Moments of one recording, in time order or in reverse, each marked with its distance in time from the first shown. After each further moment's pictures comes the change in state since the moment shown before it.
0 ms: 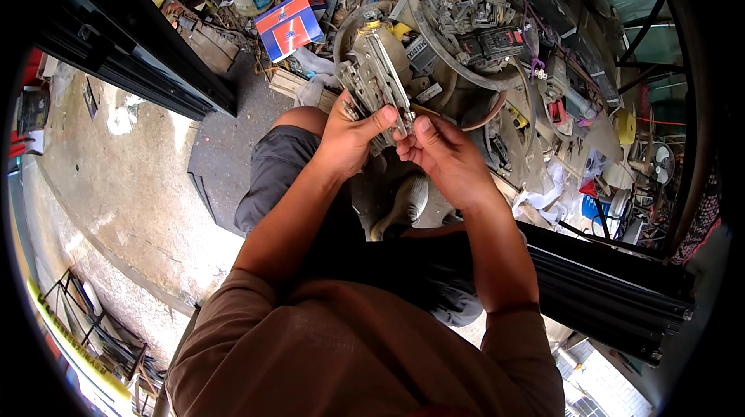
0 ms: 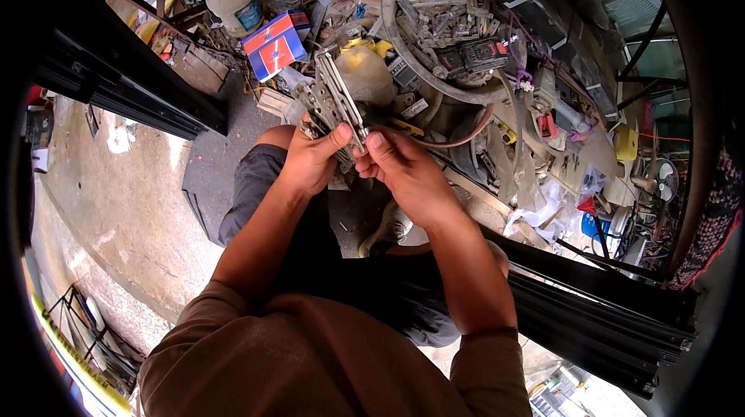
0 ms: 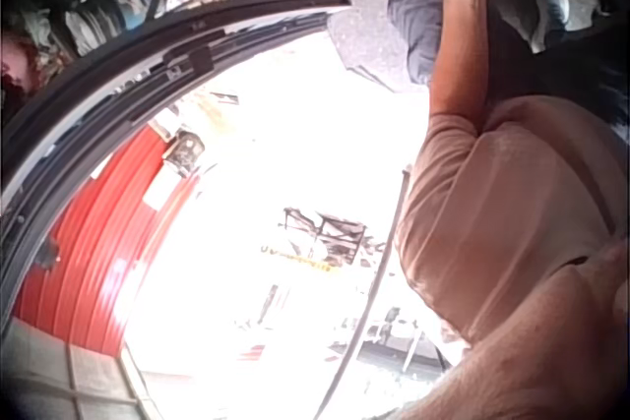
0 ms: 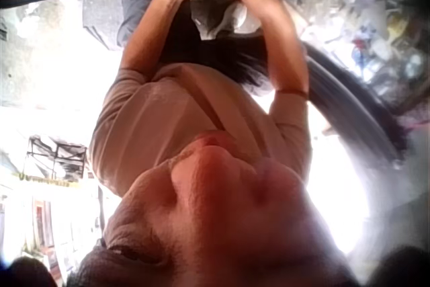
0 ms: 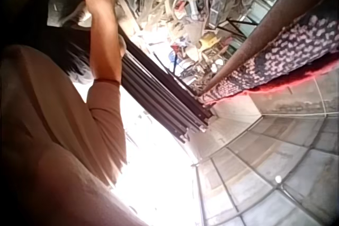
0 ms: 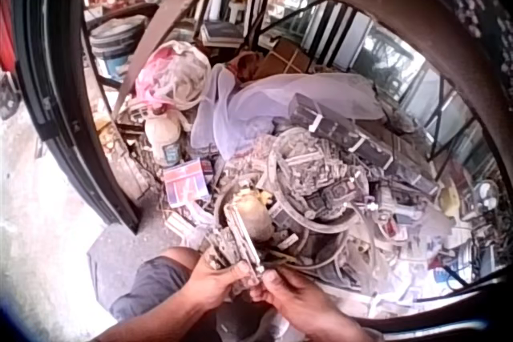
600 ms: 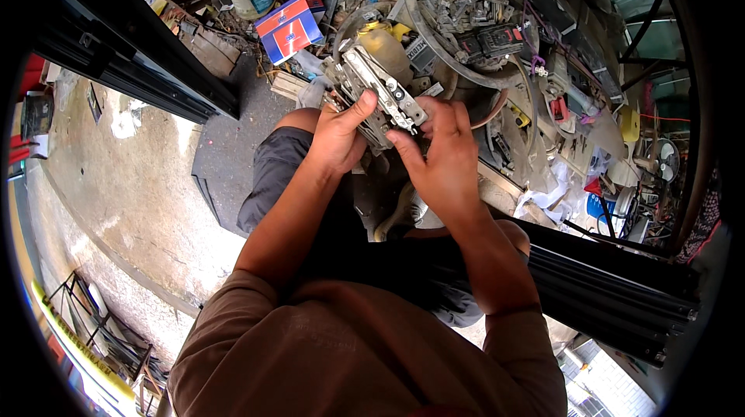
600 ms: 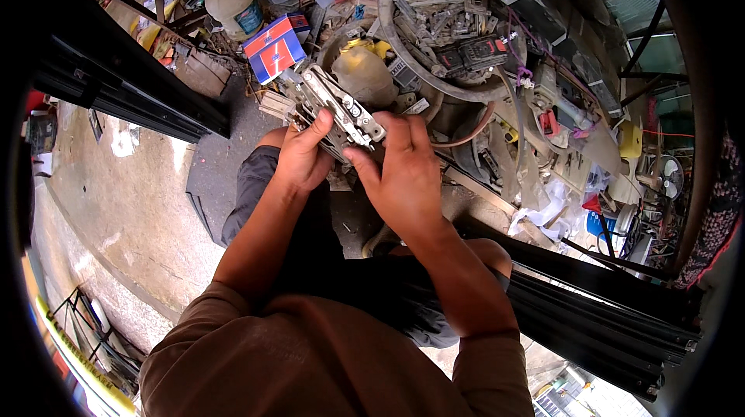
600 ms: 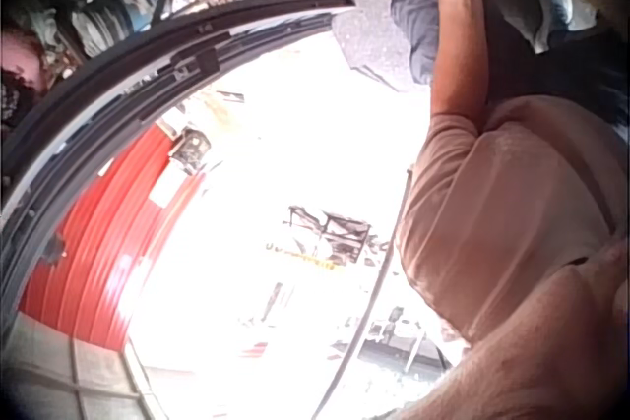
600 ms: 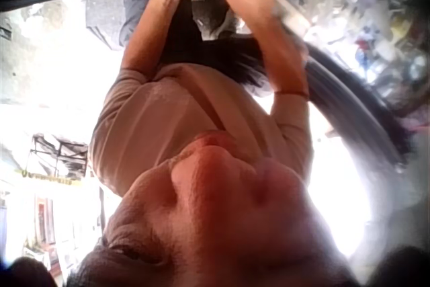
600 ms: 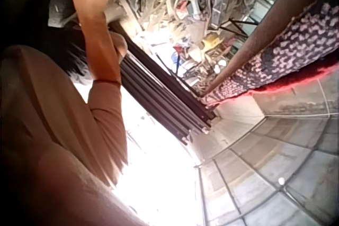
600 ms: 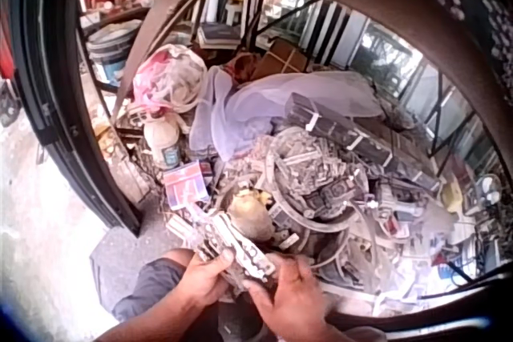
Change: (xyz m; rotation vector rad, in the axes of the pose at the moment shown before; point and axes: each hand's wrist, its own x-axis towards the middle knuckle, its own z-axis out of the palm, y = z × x) left_hand 0.005 -0.003 -0.010 -0.179 0.124 -0.012; right_hand -0.002 0.005 0.015 -1.143 0.414 -0.636
